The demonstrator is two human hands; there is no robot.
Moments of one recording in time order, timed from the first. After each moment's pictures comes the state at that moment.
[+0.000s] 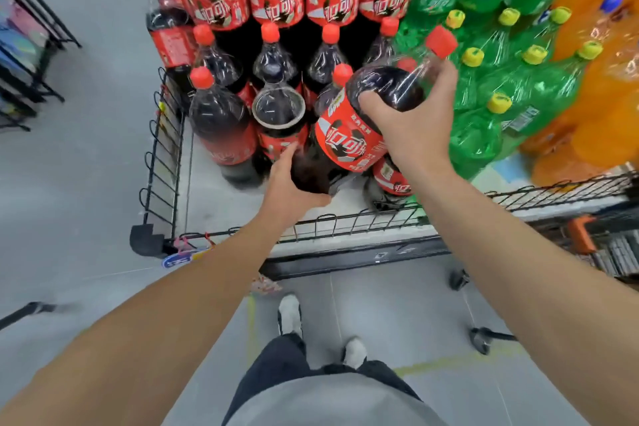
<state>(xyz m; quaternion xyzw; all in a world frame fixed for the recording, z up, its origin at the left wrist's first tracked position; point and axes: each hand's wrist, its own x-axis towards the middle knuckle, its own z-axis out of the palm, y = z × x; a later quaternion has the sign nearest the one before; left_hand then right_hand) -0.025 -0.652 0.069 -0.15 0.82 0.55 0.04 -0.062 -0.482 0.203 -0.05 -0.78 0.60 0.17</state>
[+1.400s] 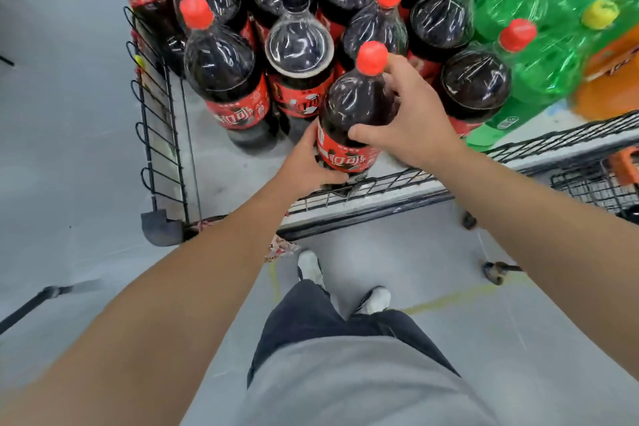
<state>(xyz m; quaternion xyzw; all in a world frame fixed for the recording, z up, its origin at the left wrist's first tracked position) -0.047 -0.699 0.010 -0.02 0.77 0.61 0.21 -0.064 -0.519 0.123 0.09 -0.90 0.42 -0.04</state>
